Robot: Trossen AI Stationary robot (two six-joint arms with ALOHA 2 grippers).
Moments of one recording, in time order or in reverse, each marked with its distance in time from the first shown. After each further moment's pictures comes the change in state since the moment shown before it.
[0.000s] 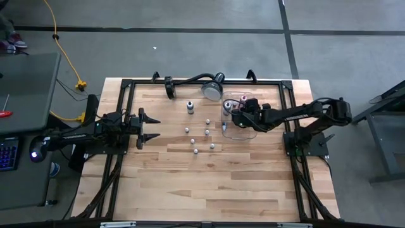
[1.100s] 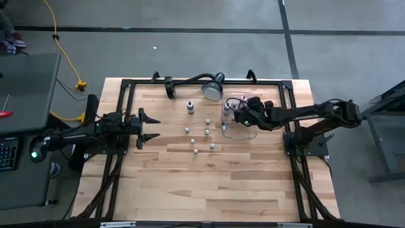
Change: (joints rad) left arm 0.000 0.000 0.000 0.000 0.000 0.000; right arm -0.001 -0.137 0.002 -0.060 -0.061 -0.117
